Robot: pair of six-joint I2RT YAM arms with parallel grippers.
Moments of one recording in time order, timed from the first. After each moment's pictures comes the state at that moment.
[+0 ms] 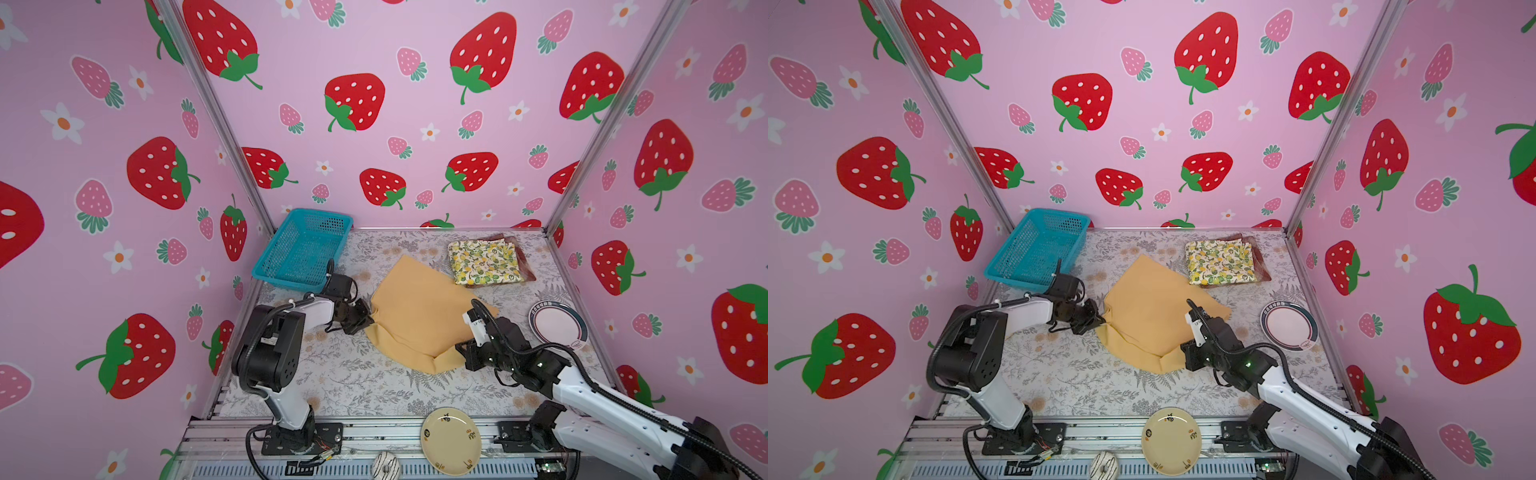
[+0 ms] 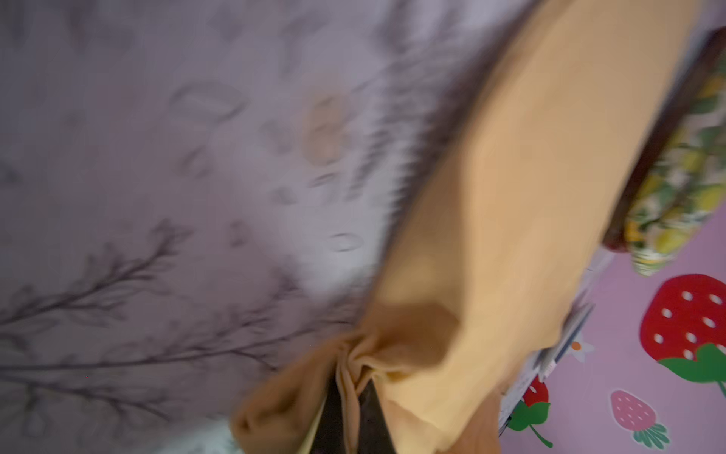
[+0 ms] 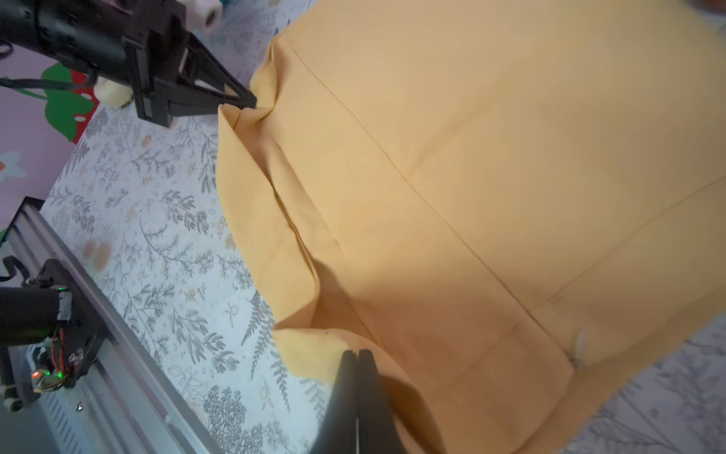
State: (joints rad) left arm -0.21 1.74 0.85 -0.24 0.56 -0.82; right arm 0.85 0.89 0.44 -0.29 -0.13 0.43
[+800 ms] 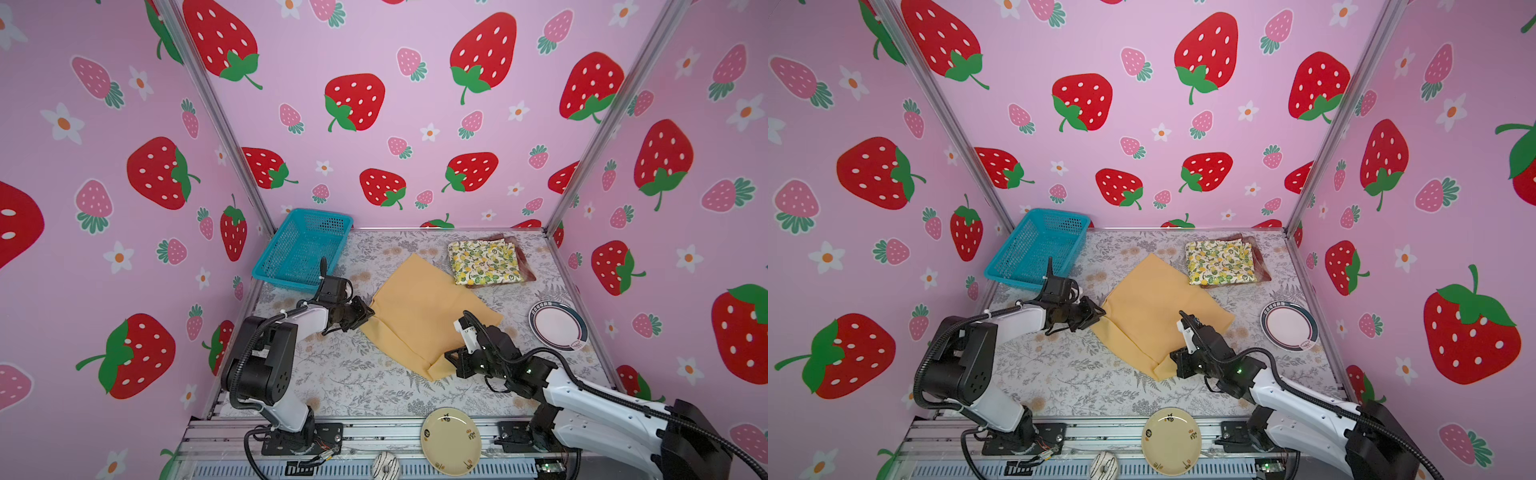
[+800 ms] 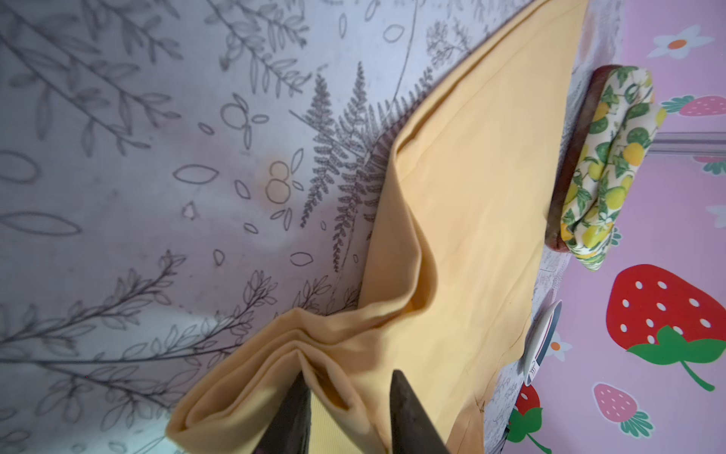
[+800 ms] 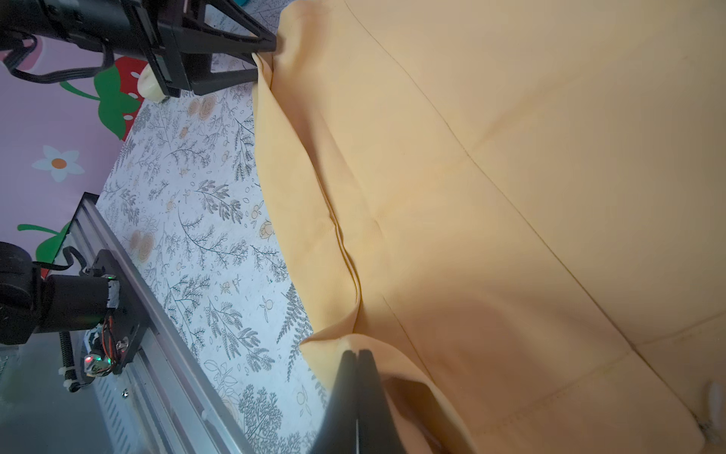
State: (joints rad) left arm -0.20 1.63 0.79 -0.15 0.48 -0.81; right arm 0.92 0.96 0.38 -0.11 -0.14 0.54
